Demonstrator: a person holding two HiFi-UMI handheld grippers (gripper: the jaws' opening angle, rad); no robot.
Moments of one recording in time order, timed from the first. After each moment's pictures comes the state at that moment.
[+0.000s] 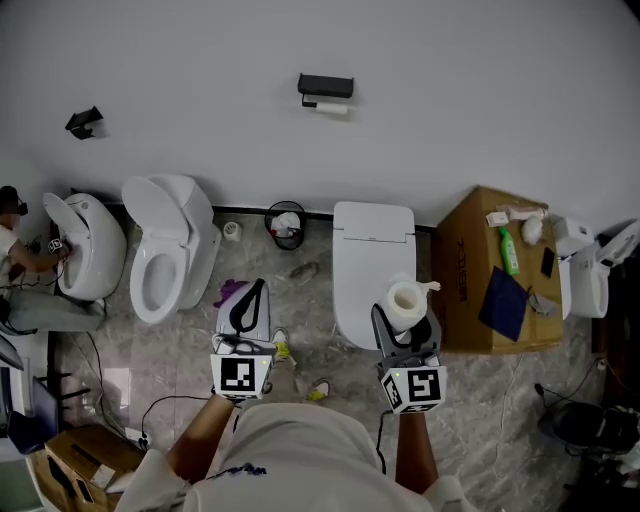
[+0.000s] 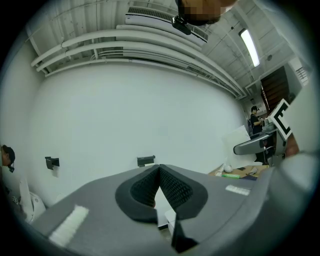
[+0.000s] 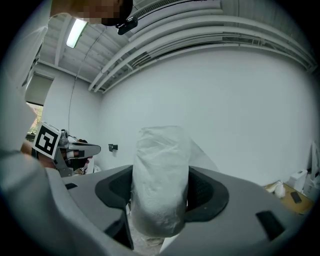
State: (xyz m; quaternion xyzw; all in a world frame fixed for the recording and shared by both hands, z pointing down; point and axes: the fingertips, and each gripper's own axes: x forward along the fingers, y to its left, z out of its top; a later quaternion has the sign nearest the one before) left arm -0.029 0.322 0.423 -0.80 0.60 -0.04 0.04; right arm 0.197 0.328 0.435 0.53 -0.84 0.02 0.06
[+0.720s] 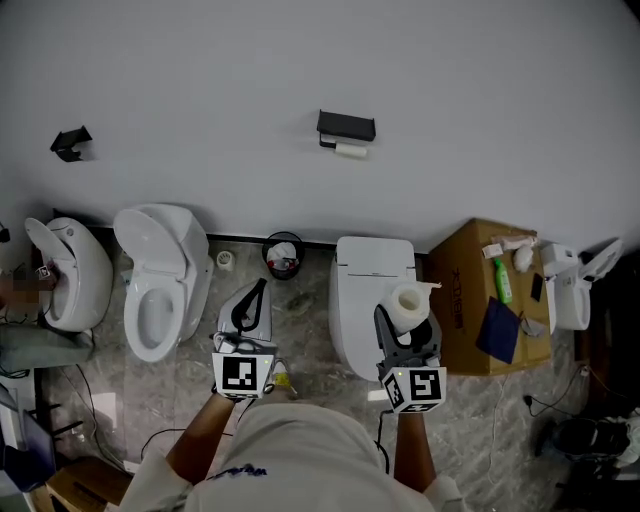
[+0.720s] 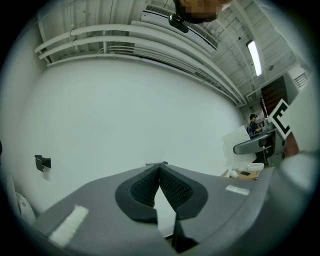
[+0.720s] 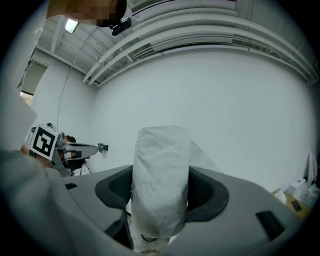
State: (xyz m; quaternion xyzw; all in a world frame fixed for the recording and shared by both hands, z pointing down) left arm -0.132 0.199 0.407 -0.81 0.58 0.00 0.05; right arm 0.102 0.216 0.409 0.57 -0.82 0.00 0.07
